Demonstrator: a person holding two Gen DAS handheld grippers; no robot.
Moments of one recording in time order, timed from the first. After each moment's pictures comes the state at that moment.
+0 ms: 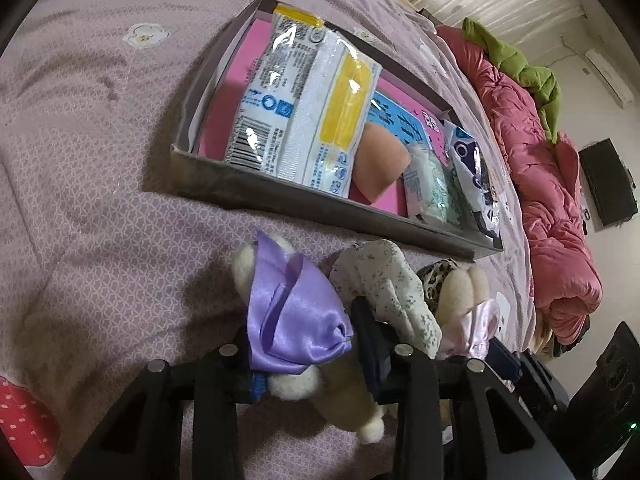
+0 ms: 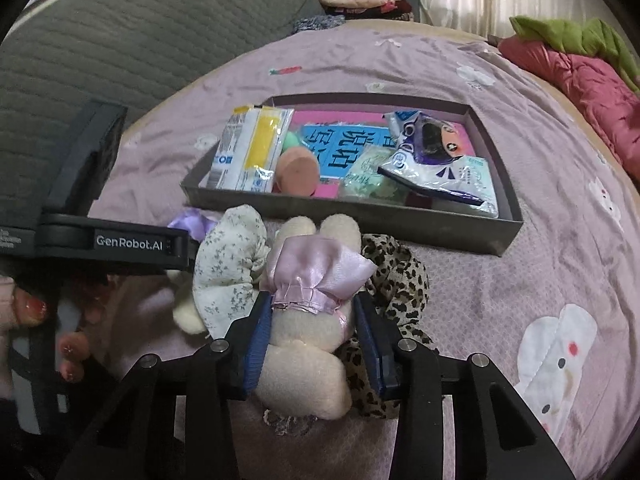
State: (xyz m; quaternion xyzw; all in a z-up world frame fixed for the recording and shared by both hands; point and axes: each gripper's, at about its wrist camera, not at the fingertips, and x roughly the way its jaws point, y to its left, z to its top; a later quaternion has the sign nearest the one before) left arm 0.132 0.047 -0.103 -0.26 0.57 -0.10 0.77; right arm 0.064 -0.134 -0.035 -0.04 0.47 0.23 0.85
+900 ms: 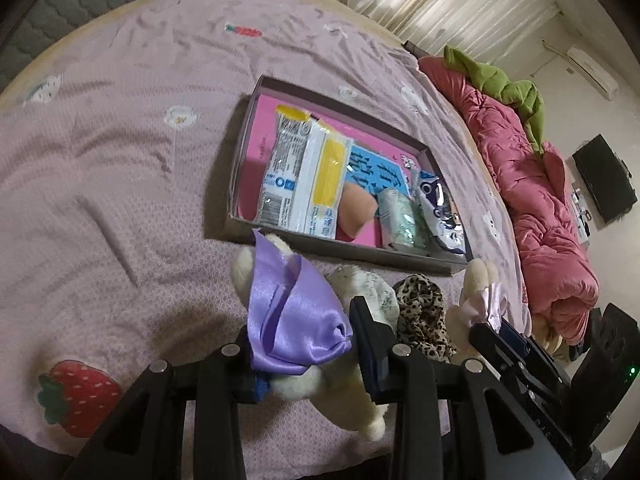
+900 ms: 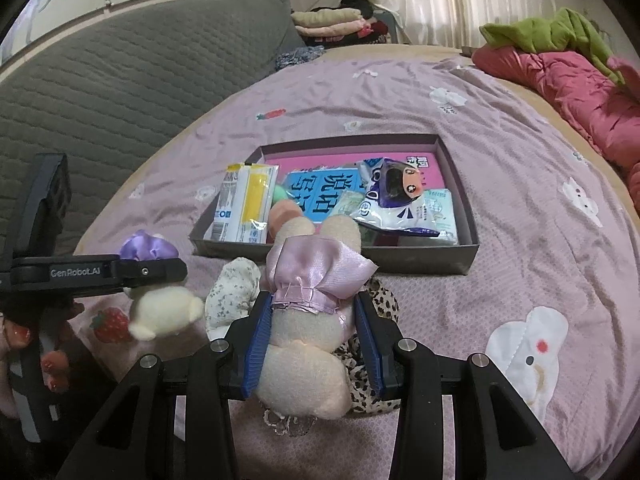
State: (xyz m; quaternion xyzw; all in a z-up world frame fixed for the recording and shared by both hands) left arm 0.099 0.072 -0.034 -0.23 0.51 -0.08 0.82; right arm 0.056 -0.158 0.006 0.02 0.43 0.21 0.88
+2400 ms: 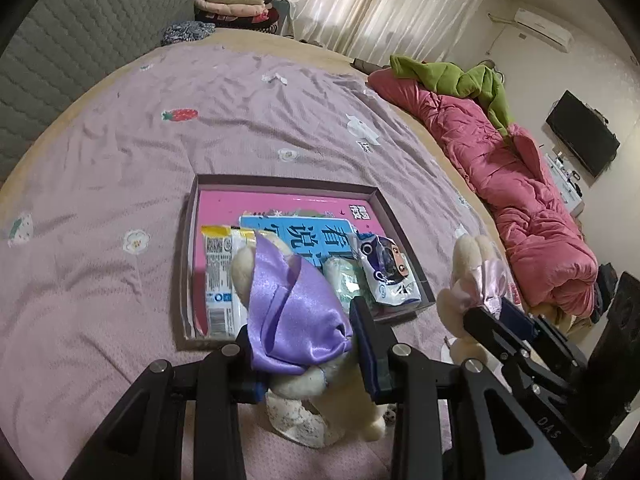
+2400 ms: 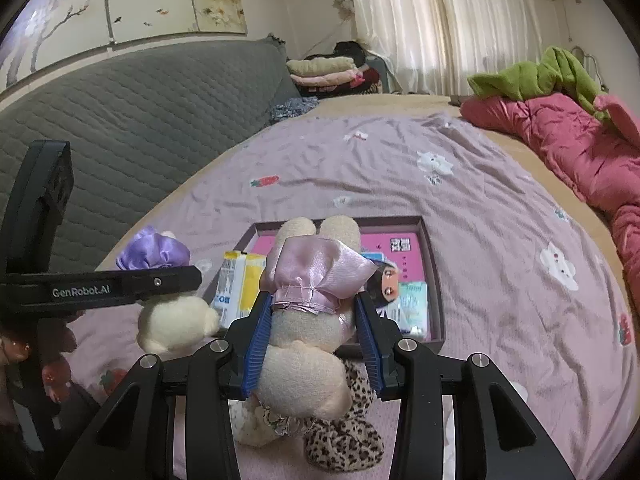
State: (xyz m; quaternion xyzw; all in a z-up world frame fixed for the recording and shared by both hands) left arm 0.136 0.038 0.044 -0.14 0.46 -0.12 0.87; right arm 0.082 -0.164 0.073 0.02 0.35 0.19 0.92
